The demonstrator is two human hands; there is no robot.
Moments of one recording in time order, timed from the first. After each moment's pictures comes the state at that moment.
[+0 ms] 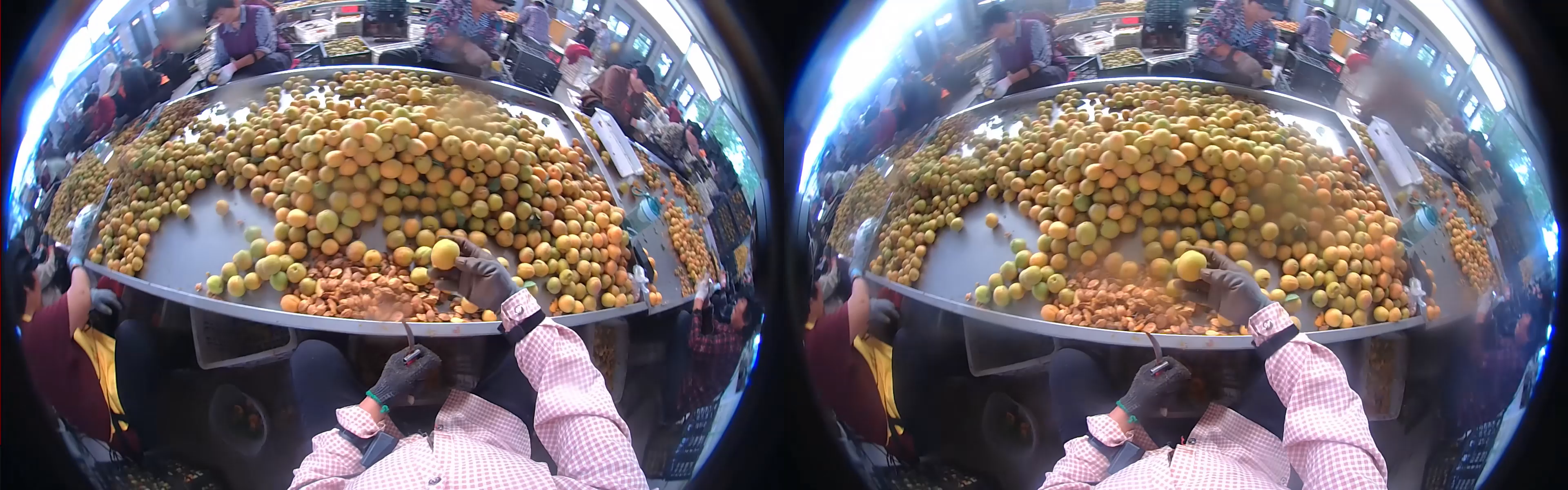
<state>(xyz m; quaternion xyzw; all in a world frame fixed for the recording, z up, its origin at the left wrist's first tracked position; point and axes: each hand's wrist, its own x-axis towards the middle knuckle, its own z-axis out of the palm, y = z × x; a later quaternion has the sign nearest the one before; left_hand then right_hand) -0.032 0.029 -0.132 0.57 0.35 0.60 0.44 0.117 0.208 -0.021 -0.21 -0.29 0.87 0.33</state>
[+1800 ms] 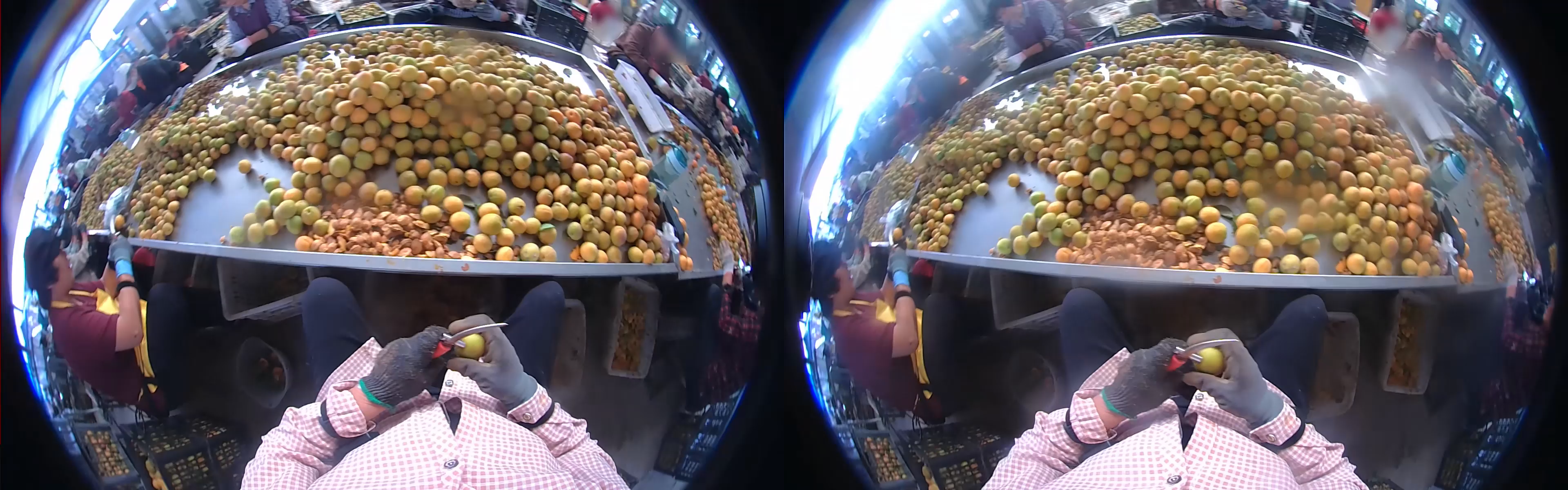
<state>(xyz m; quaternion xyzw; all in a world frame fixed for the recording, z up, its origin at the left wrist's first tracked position) -0.020 -0.047 -0.005 0.67 0.56 0.32 0.38 0.156 -0.016 -0.012 -0.31 -0.56 0.67 0.38</state>
